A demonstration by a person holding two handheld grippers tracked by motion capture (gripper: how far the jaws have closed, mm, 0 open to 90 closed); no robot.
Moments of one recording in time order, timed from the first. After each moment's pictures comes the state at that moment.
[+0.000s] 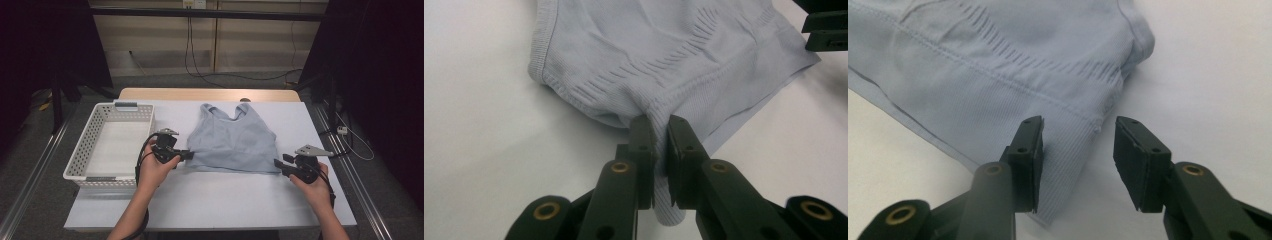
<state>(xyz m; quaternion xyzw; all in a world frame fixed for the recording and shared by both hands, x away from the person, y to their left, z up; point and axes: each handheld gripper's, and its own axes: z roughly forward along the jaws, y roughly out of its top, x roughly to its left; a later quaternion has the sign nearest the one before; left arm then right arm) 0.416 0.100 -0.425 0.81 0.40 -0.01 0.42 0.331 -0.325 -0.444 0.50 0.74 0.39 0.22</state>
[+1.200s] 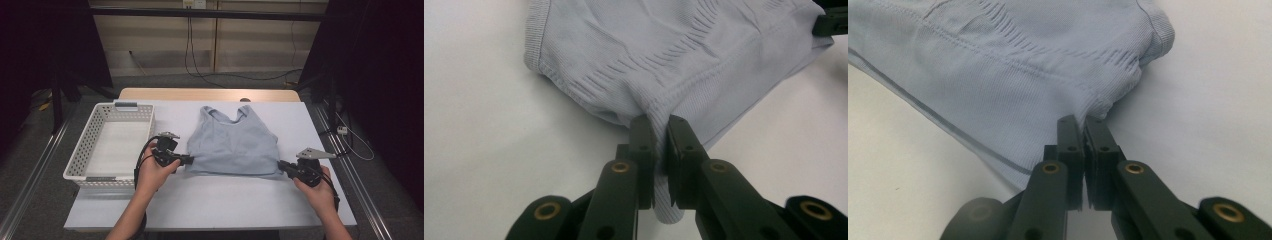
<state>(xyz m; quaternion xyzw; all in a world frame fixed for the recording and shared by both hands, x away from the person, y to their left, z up) 0.403 0.099 -0.421 0.82 0.40 -0.03 0.40 0.317 -0.325 -0.435 0.49 0.76 0.39 0.20</state>
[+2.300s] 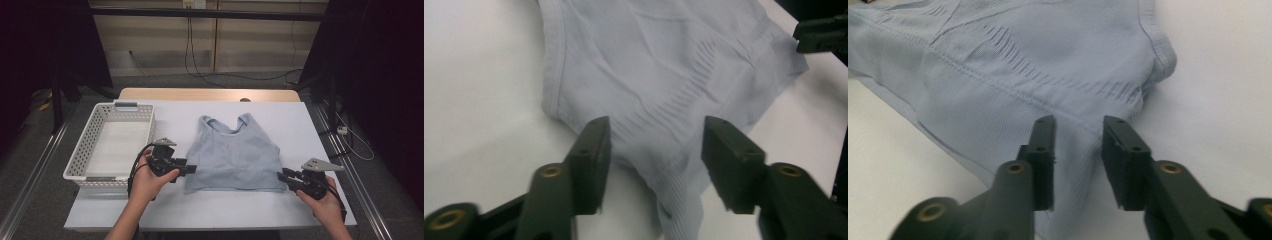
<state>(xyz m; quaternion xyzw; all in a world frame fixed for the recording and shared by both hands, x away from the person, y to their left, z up) 0.381 0.105 -0.413 0.81 0.39 -0.03 0.43 0.286 -0.325 -0.435 0.47 0.76 0.41 0.19</state>
